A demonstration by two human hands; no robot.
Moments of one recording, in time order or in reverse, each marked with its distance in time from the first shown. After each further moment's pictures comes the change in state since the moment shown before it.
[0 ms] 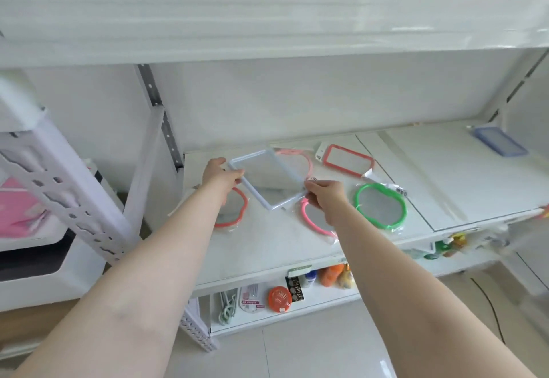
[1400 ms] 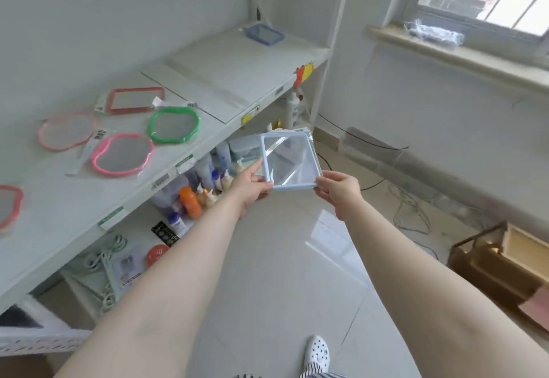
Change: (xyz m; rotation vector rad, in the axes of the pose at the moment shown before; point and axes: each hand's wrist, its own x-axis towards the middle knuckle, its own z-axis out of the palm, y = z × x) left_hand -0.373 -0.163 0.296 0.296 -1.049 -0.105; right_hand -0.267 0.190 -0.394 0.450 0.680 0.179
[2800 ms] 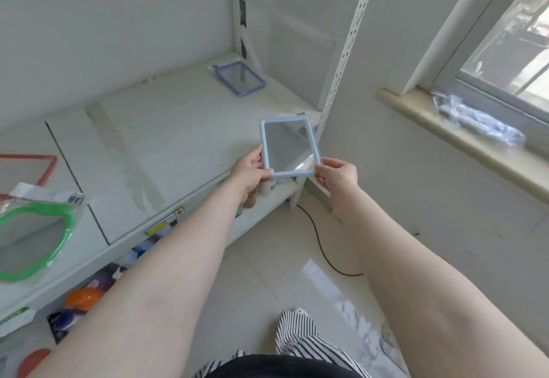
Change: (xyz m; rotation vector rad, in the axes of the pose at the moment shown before) left_hand 0.448 0.211 0.135 -0.100 0.191 0.044; right_hand 0.476 -0.273 0.018 -0.166 -0.032 -0.074
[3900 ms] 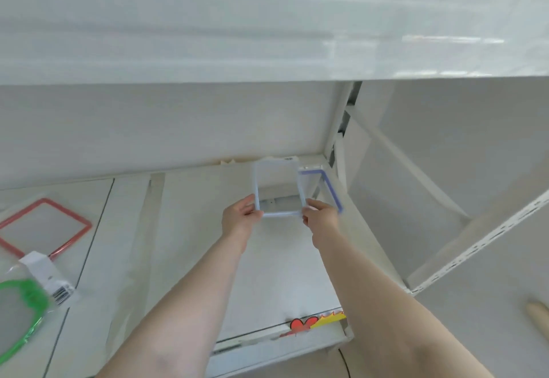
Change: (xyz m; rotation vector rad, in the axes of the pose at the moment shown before) left_hand 0.235 0.083 -0.127 -0.199 0.735 0.108; right_hand 0.232 -0.122 0.285 -0.221 -0.505 -0.091
